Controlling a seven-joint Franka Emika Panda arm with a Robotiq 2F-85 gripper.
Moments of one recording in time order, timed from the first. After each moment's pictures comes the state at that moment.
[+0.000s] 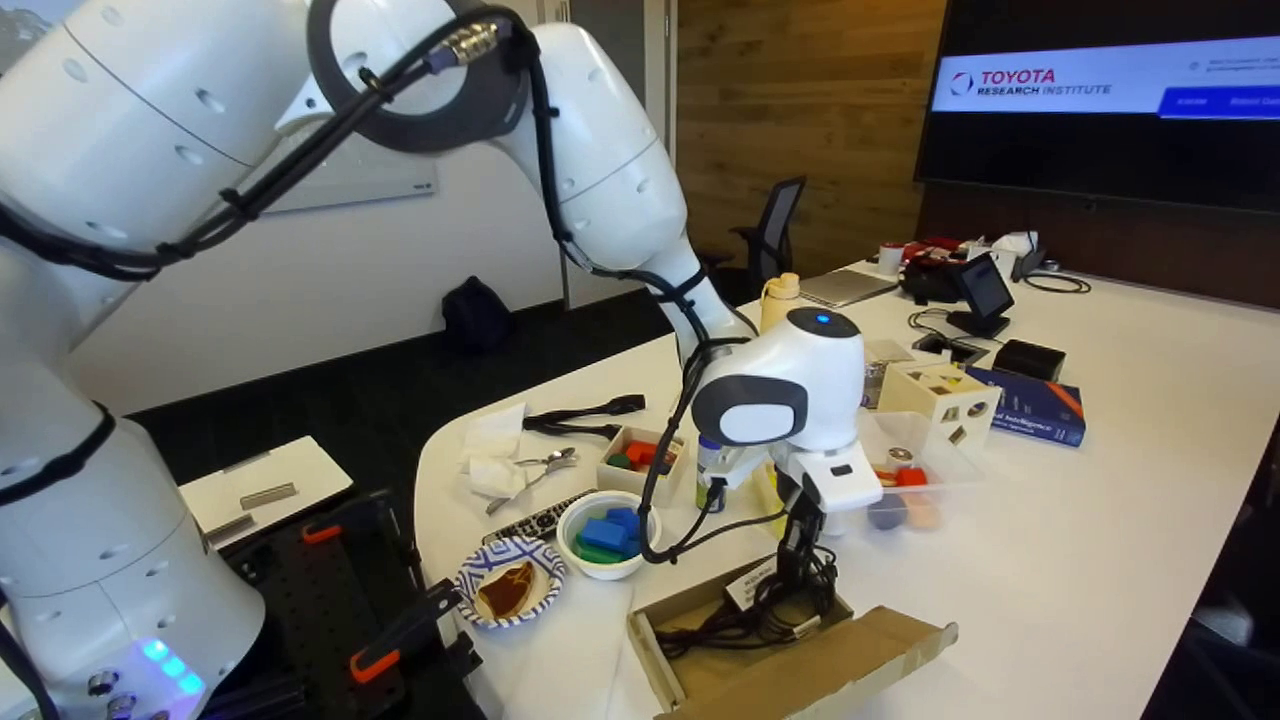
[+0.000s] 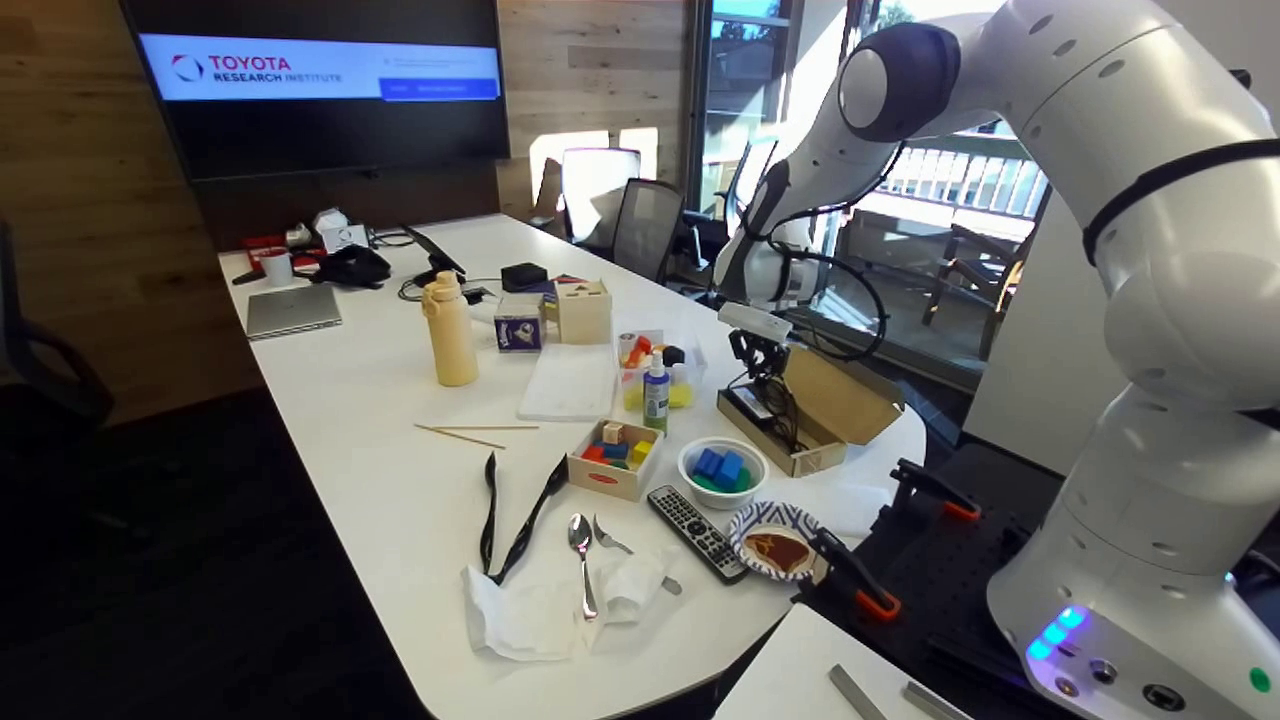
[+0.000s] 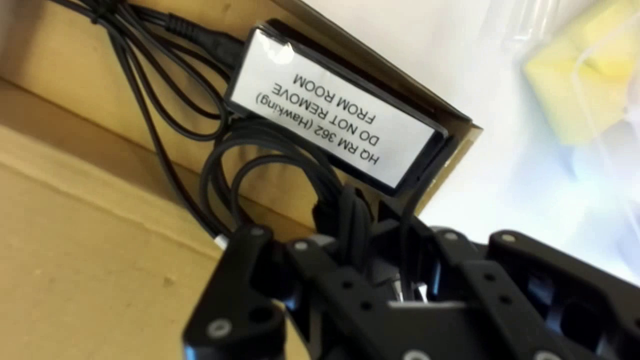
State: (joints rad) arm -0.27 0.90 -0.18 -1.75 0.35 2.72 0.59
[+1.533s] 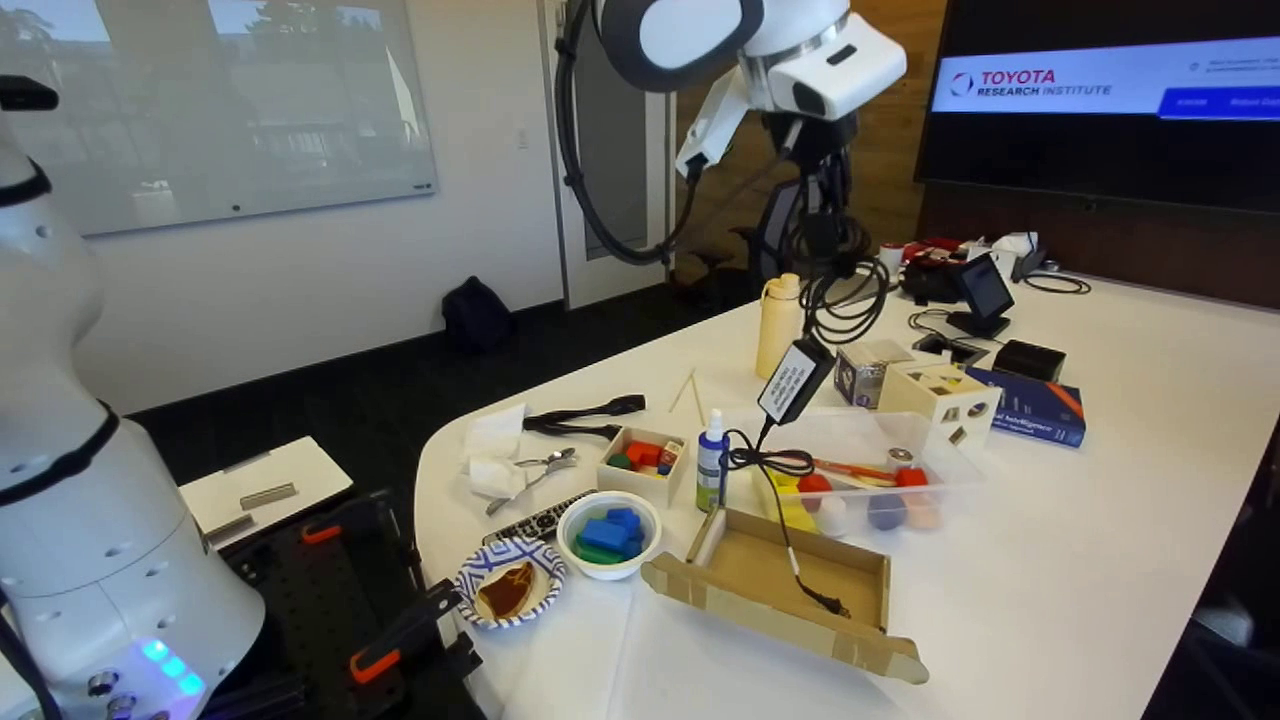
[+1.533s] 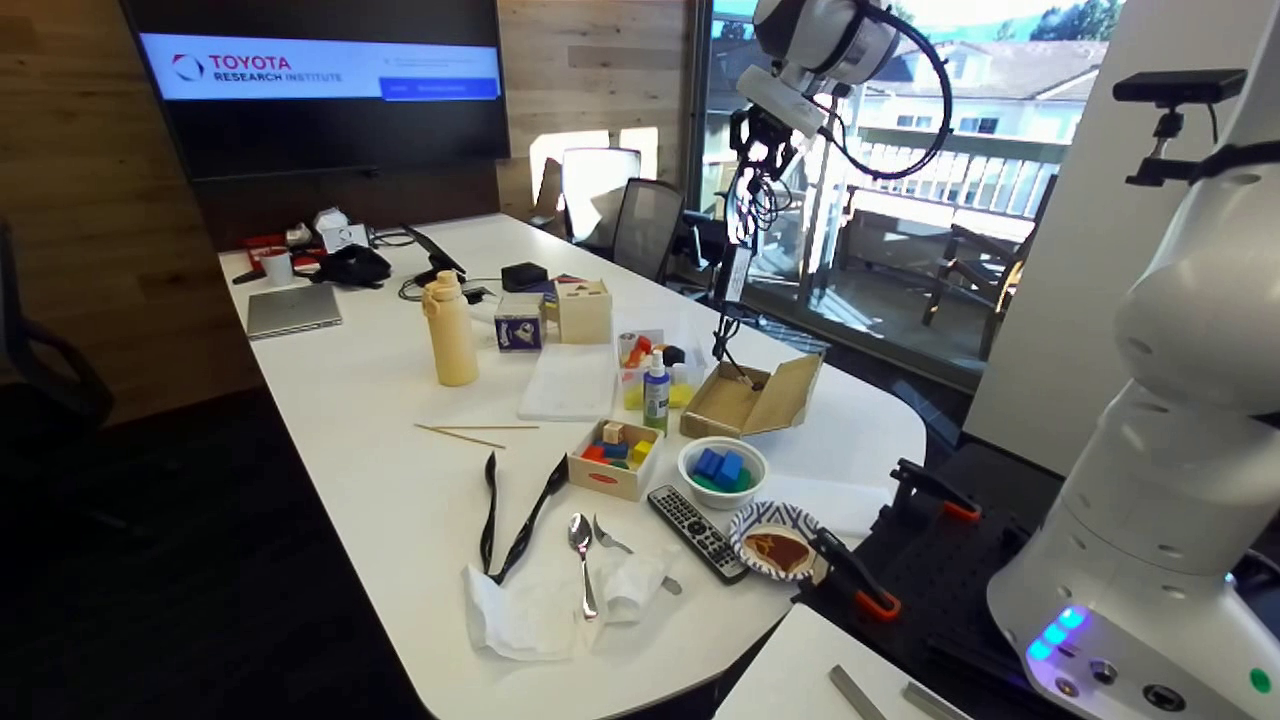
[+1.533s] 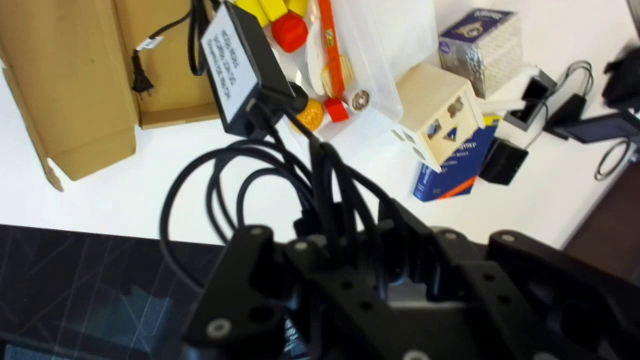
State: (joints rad) arm -0.21 0.09 -0.18 -2.04 0.38 2.65 0.50
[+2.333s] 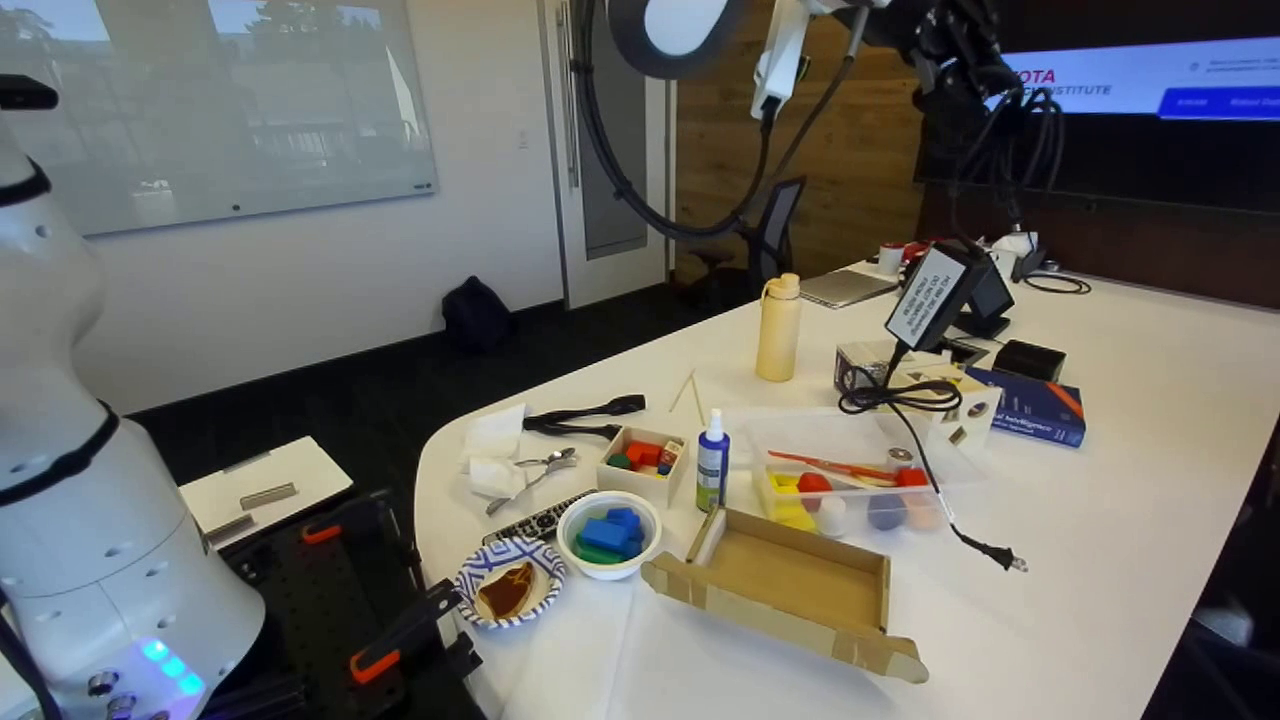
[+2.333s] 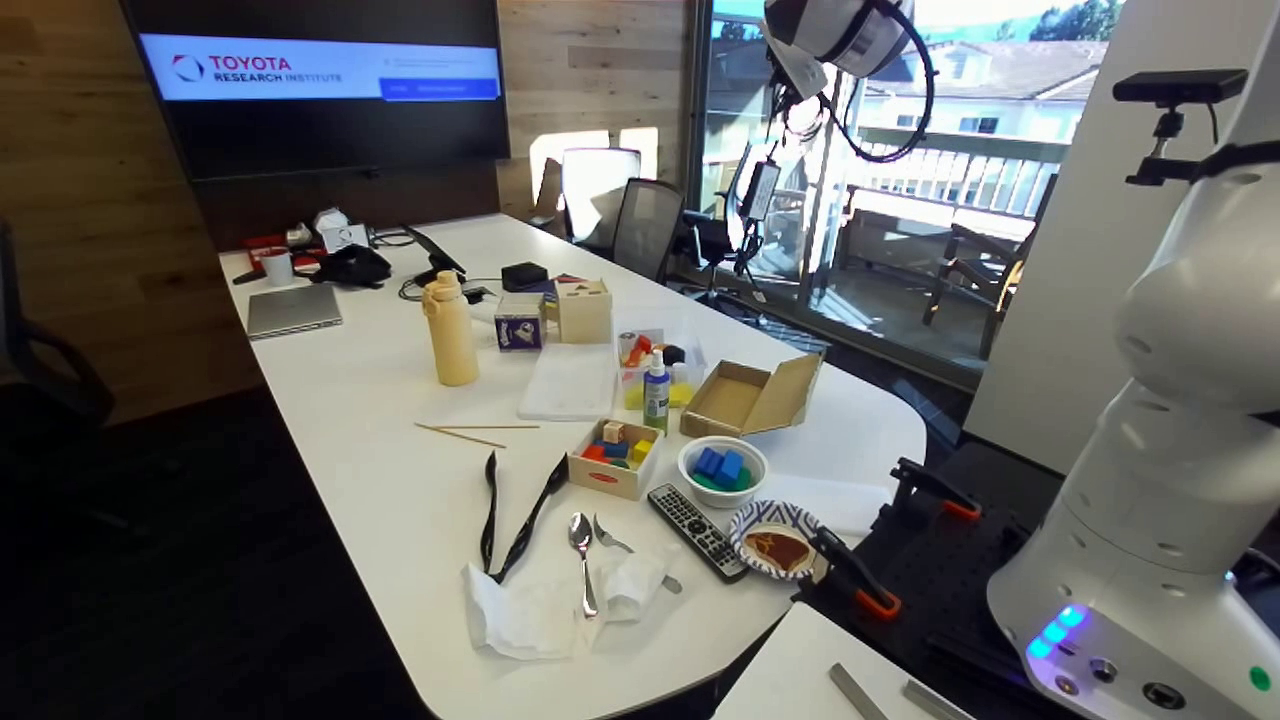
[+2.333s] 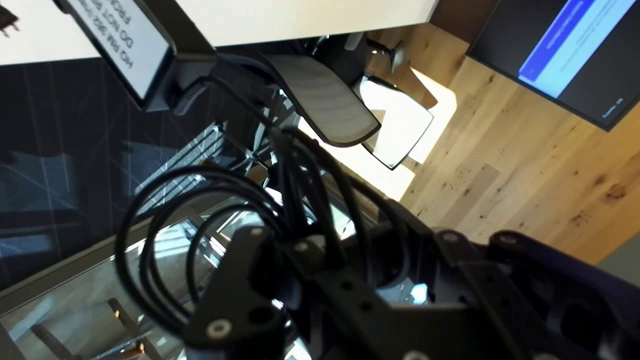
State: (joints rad) arm -0.21 0.10 -0.21 -2.01 0.47 3.20 0.57
